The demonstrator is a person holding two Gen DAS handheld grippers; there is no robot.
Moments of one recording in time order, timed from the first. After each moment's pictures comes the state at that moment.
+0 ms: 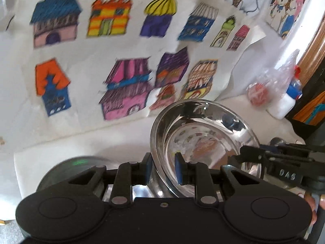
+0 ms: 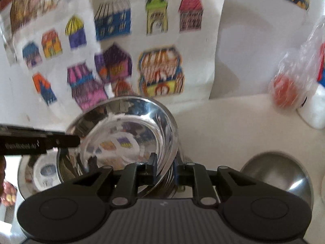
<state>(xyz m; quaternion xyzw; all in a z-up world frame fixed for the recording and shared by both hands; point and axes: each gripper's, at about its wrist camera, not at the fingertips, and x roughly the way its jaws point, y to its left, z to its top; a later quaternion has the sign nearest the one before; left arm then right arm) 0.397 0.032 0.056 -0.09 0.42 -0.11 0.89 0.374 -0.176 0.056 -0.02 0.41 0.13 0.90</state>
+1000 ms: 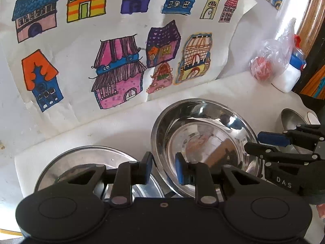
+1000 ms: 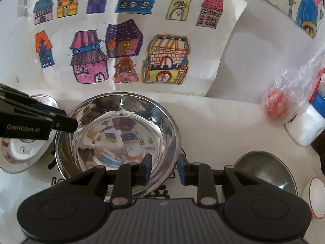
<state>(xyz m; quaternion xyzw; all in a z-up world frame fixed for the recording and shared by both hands) 0.392 0.010 0.037 -0.02 0.44 -0.11 0.89 0.359 -0.158 0.048 -0.14 0.38 0.10 0.91</state>
